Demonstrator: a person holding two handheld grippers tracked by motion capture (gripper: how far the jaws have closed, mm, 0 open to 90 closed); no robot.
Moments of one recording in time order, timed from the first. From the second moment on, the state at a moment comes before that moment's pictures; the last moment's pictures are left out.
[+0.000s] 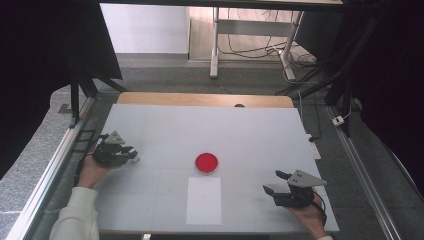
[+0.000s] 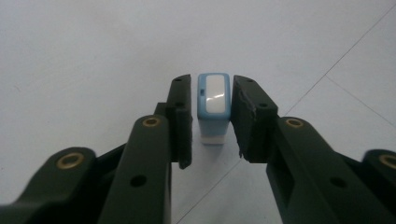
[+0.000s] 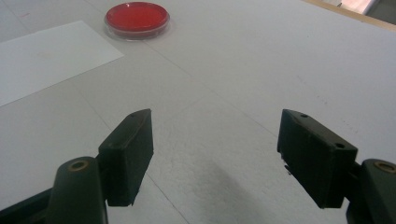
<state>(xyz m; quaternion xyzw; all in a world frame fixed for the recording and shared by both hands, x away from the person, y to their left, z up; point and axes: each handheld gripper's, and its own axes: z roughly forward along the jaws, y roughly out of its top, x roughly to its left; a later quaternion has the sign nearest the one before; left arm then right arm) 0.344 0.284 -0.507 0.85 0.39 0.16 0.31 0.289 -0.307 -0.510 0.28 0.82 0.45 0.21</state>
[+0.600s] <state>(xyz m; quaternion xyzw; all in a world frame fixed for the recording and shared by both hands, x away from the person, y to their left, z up) 0.342 0.282 -0.504 0.85 0.39 0.17 0.32 0.289 -0.308 -0.509 0.28 0.82 0.44 0.22</state>
